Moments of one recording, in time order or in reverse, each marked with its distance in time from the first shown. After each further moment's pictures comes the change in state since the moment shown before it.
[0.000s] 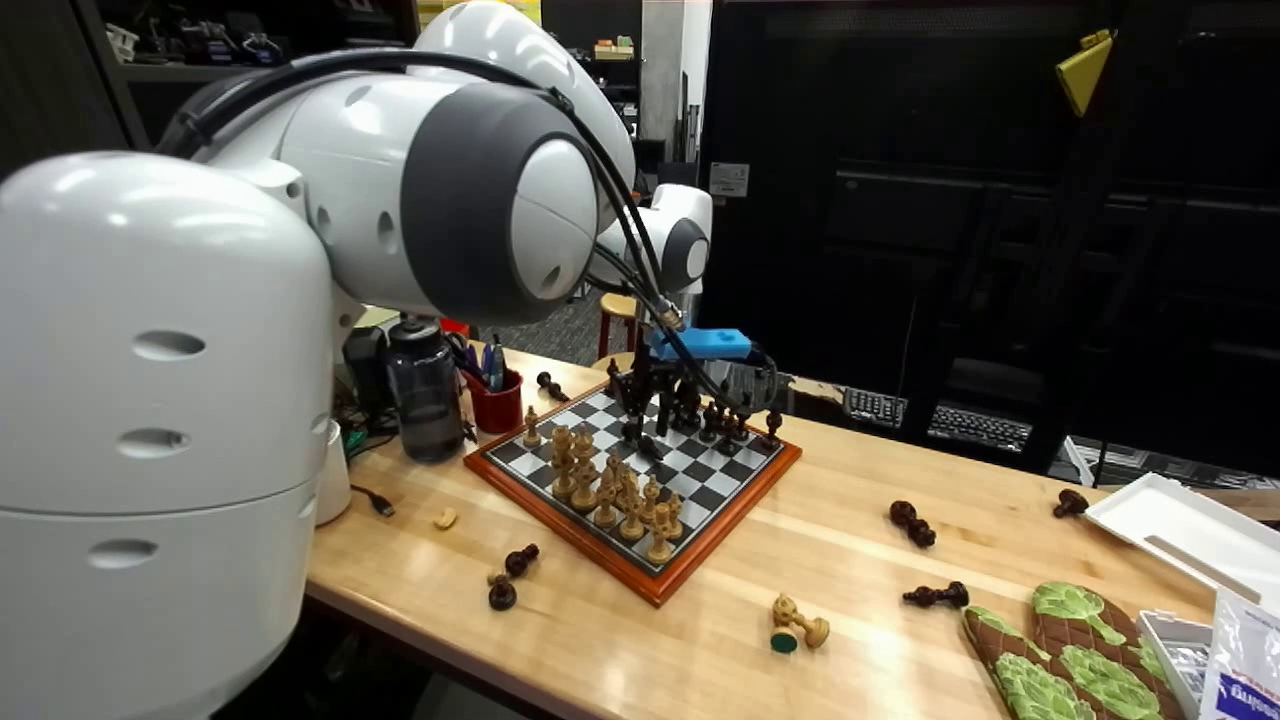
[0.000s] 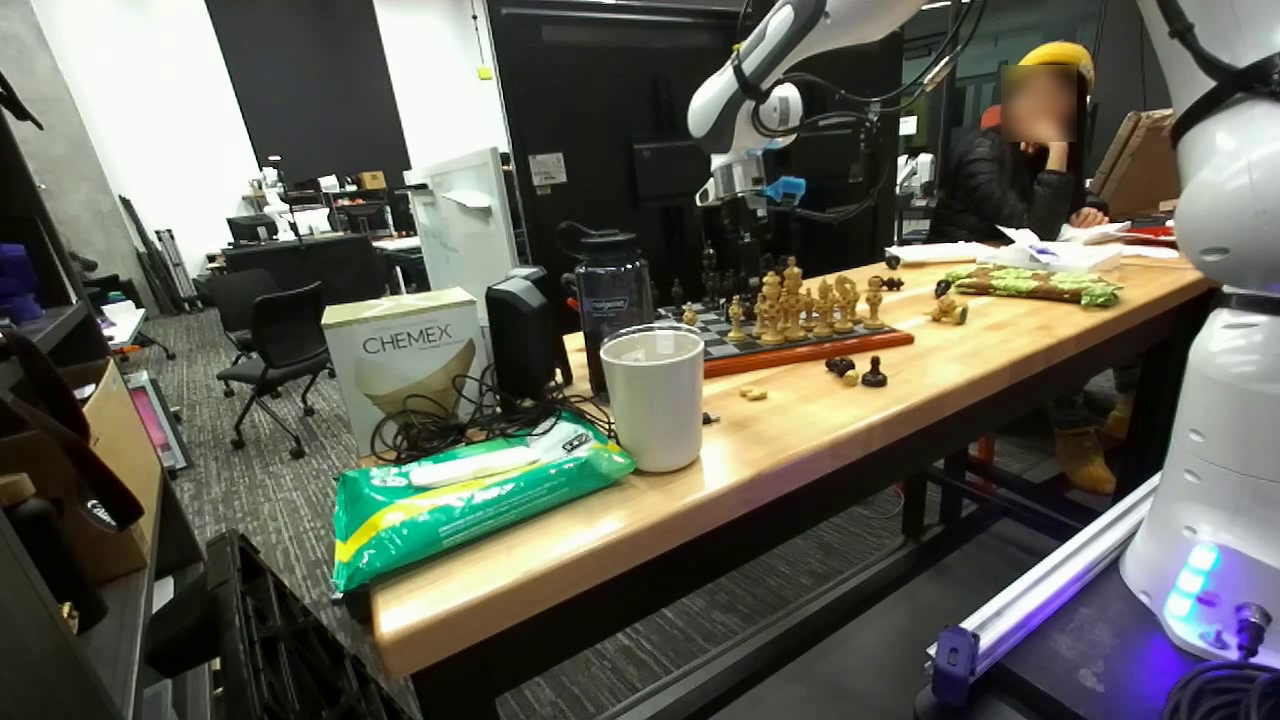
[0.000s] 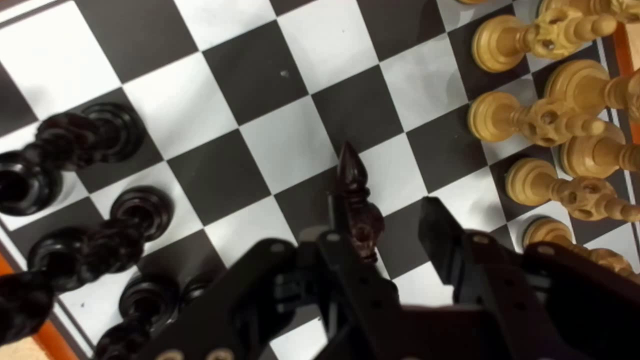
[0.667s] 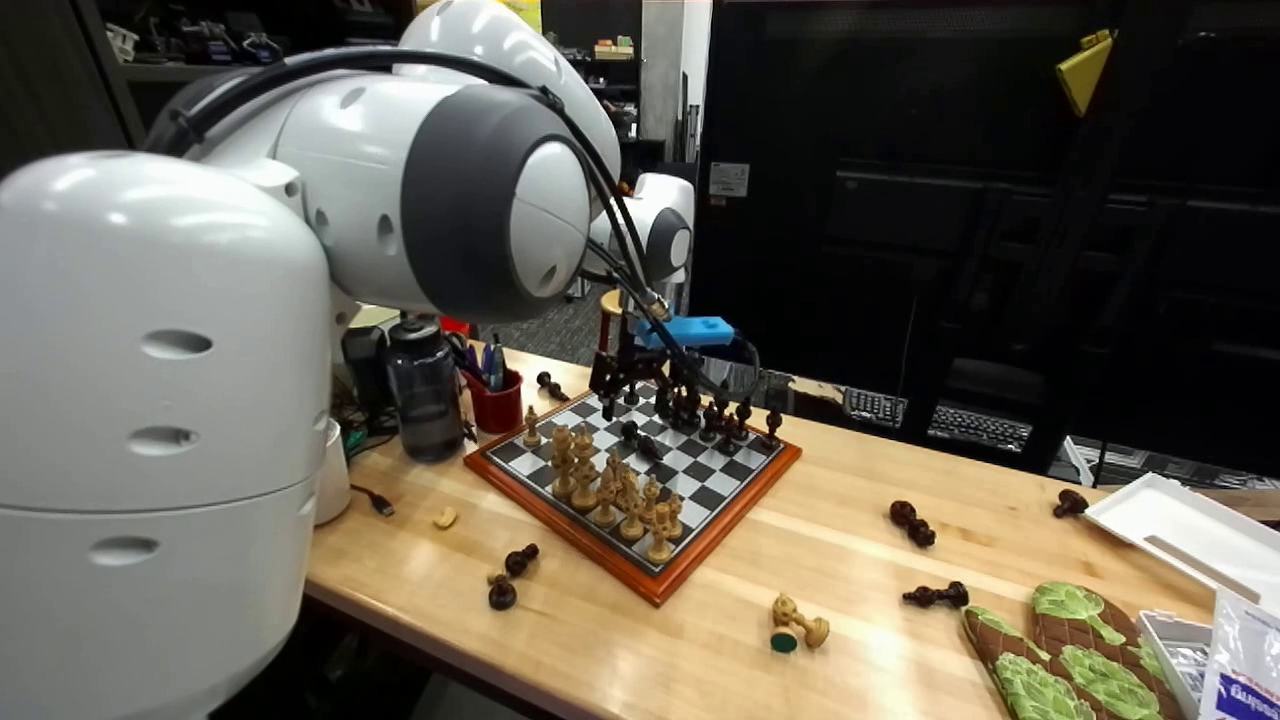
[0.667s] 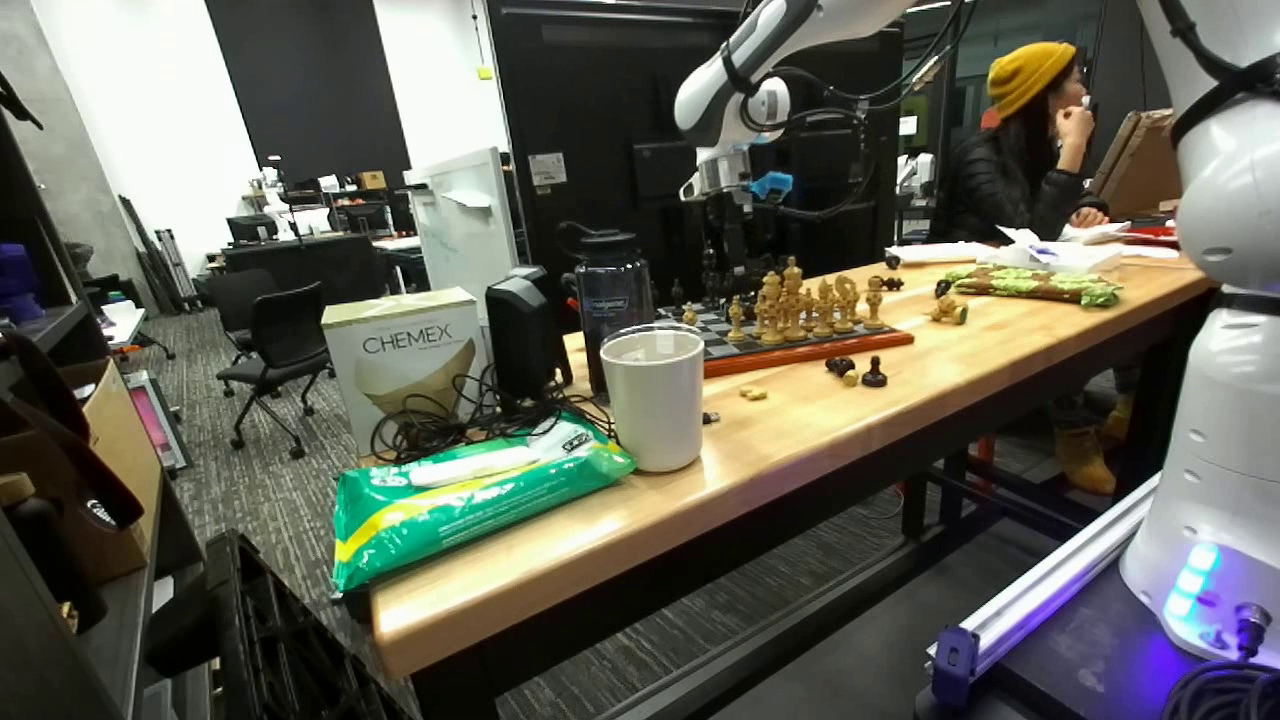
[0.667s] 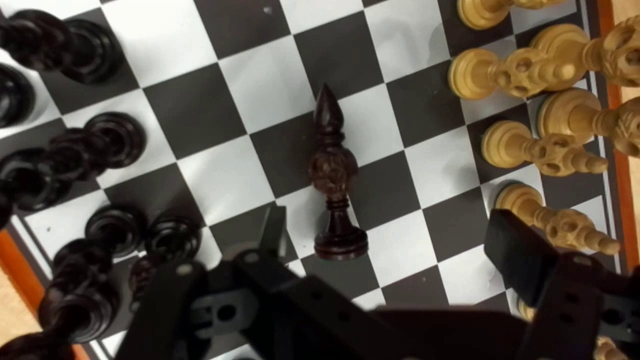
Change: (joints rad) arm 0.012 0.000 0.035 0.023 -0.001 -0.010 -0.025
